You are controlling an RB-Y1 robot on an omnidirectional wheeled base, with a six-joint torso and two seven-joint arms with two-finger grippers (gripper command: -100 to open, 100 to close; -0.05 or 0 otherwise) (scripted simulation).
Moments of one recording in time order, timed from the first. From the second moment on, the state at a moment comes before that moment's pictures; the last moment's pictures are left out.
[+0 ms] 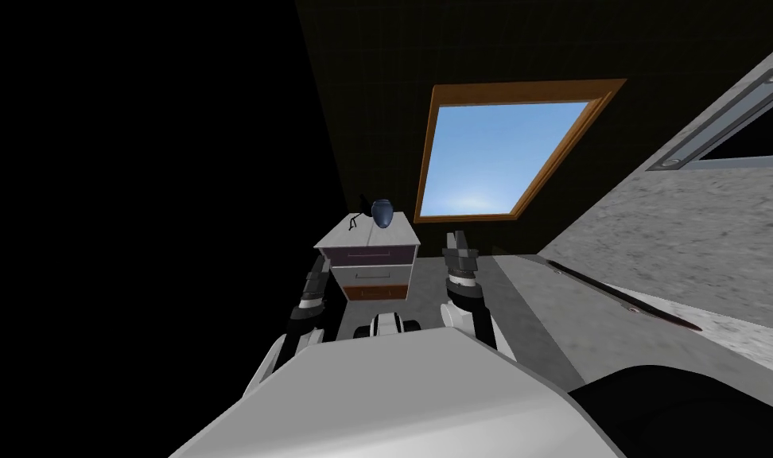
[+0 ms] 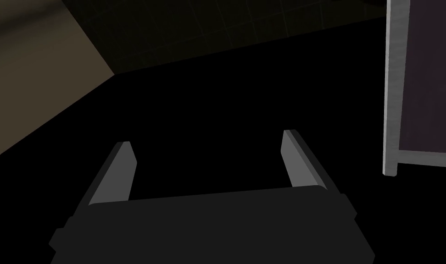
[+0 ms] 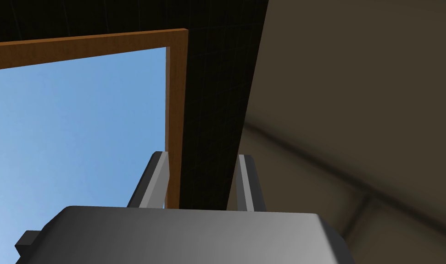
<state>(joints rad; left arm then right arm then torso) 0.48 0.16 -0.02 -2.01 -0.09 -0.63 -0.05 0.50 0.01 0.02 -2.30 0.01 -0.59 -0.02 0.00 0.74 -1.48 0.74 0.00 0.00</state>
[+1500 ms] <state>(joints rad) 0.48 0.19 -0.02 -1.58 -0.11 -1.01 -0.11 0.50 0.01 0.02 -2.30 0.01 -0.59 -0.02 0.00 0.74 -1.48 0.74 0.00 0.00</state>
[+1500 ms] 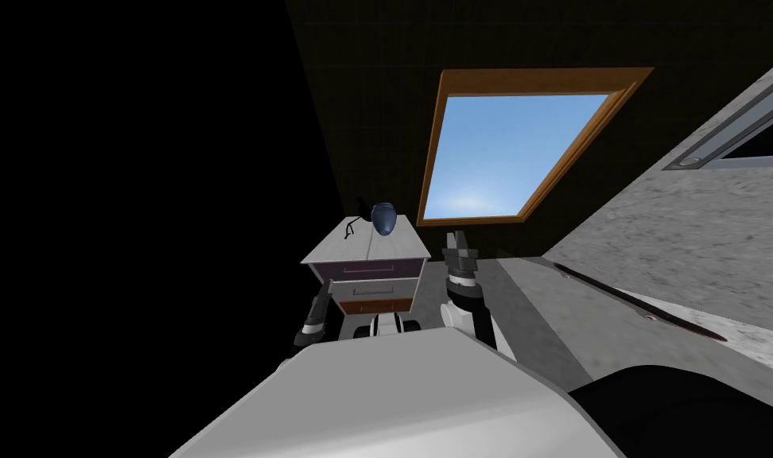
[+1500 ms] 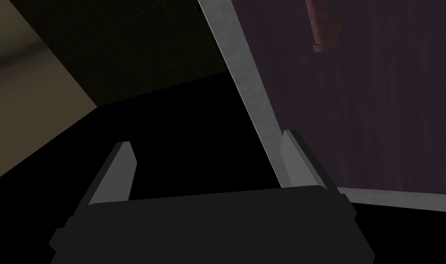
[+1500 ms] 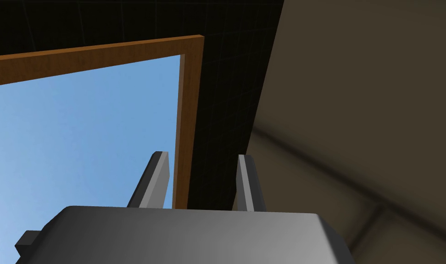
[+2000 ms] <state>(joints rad) 0.48 0.18 -0.03 -1.47 -0.12 -1.11 -0.13 0.50 0.01 0.02 -2.30 0.01 -0.59 -0.02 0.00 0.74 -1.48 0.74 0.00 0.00</state>
